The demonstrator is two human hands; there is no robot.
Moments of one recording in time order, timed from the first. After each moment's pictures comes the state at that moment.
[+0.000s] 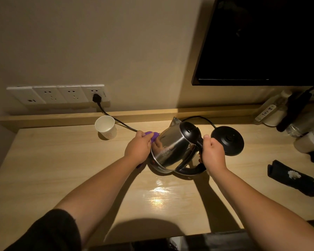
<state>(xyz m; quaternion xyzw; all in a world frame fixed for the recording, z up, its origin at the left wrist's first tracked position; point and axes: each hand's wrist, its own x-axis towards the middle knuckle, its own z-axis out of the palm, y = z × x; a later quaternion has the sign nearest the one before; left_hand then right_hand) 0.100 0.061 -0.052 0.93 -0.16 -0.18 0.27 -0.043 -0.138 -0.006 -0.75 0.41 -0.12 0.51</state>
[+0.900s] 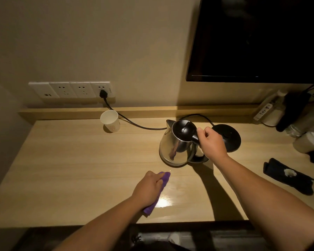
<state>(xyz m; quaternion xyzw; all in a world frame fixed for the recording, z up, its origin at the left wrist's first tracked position) -0.067 0.085 -0.073 0.89 -0.22 -0.28 0.28 -0.061 -0.168 0.012 -0.86 0.29 -0.07 0.41</state>
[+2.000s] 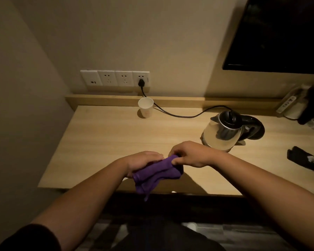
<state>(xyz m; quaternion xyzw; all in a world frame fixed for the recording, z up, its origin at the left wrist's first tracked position) -0.048 0.245 0.023 0.63 -0.10 -0.55 0.54 -0.101 0.032 0.070 -0.92 -0.13 0.27 0.26</state>
